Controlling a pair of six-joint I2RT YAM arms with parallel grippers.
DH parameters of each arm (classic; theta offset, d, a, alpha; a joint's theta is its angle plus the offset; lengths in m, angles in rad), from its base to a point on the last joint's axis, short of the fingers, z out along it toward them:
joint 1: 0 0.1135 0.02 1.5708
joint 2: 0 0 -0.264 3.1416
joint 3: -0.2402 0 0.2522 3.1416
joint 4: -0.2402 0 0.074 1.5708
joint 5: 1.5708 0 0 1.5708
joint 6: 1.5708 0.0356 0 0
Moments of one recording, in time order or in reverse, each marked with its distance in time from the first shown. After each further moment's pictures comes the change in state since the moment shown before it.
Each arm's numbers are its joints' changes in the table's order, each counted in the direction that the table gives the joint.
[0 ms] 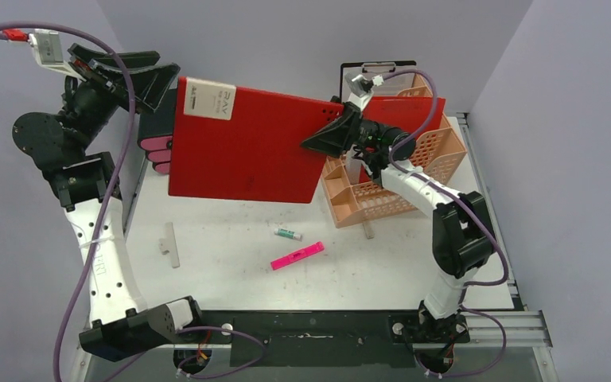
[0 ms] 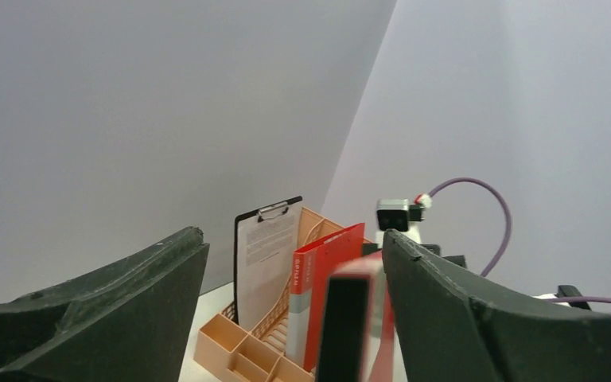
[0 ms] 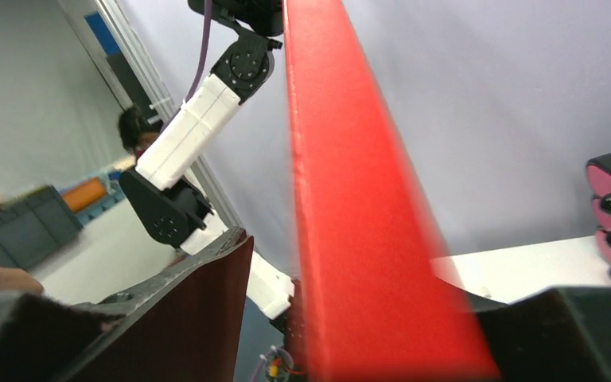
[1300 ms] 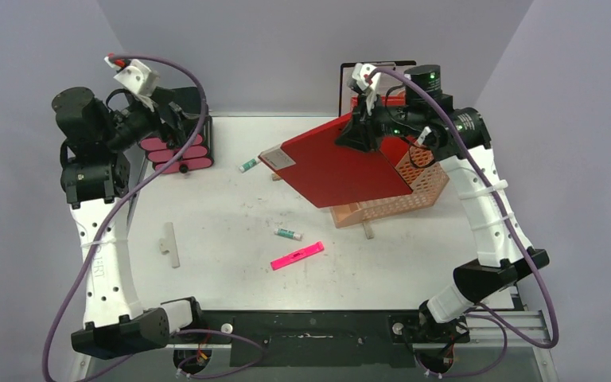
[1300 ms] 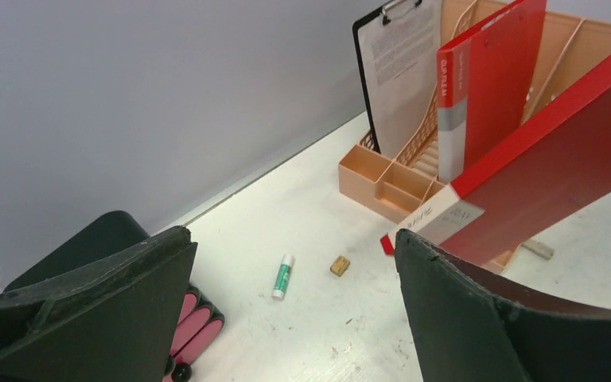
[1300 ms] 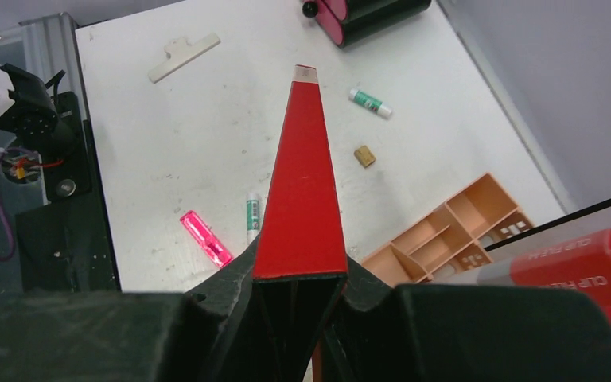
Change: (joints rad) left arm -0.089 0.002 -0.041 -0.835 -0.046 1.069; right arm -0.058 0.227 -0.661 -2.451 0.259 -1.794
